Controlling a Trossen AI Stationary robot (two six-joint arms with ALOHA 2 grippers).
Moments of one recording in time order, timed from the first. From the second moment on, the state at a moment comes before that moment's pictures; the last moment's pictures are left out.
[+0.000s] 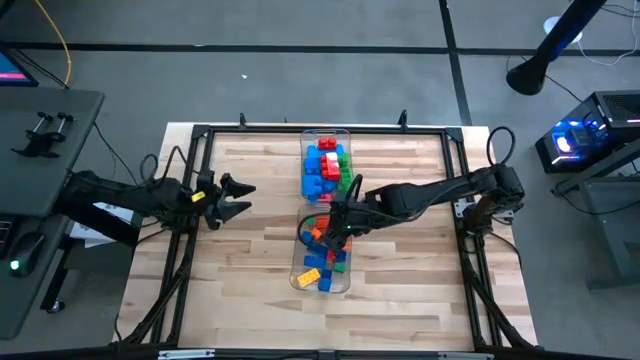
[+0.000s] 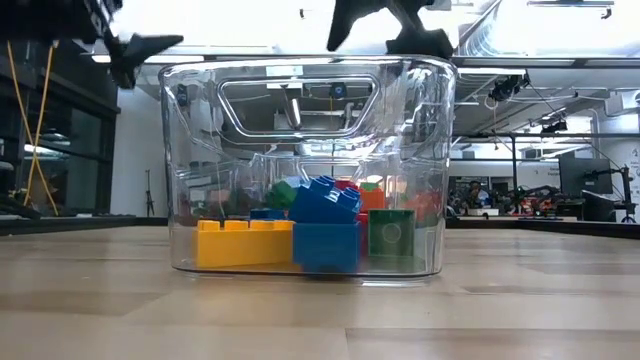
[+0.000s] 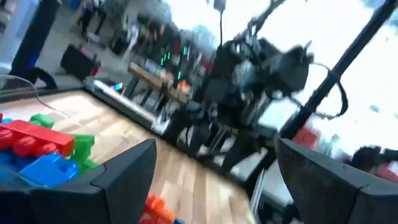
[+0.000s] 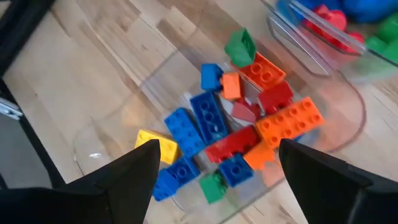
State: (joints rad) left arm -0.18 0.38 0.25 0.24 -0.28 -0.53; right arm 0.20 1.75 1.57 -0.86 0.14 0.96
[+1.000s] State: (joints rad) left arm 0.03 0.22 0.01 0.33 -0.20 -0.51; right arm 0.15 1.52 1.20 -0.82 -0.05 0.90
